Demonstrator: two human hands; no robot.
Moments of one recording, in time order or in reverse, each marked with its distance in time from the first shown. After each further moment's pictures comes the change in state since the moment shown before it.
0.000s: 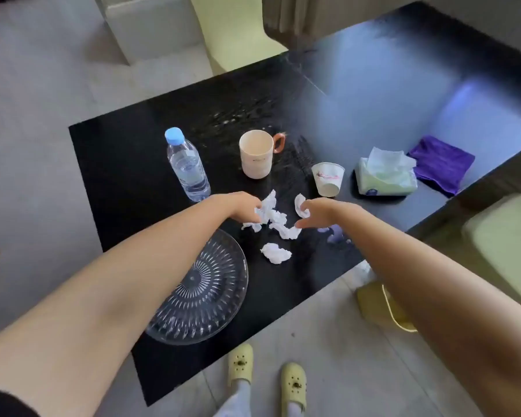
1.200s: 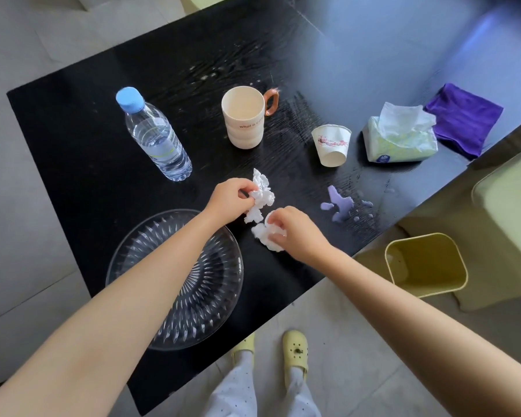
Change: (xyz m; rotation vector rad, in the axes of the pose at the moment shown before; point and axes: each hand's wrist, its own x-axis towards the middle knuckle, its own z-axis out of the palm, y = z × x) left_hand 0.037 -0.017 0.063 -0.714 0.476 0.005; right_hand -0.005 -0.040 0.092 0.421 0.400 -0.193
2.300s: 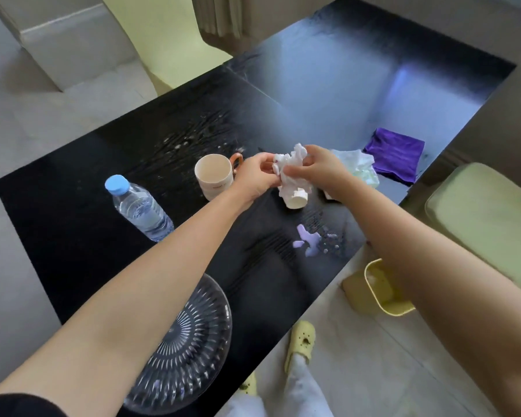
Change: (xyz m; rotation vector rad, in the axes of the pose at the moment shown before) left_hand 0.041 0.170 -0.030 -0.480 -0.091 0.139; right_hand 0.039 -0.007 -0.195 0.490 0.350 0.196
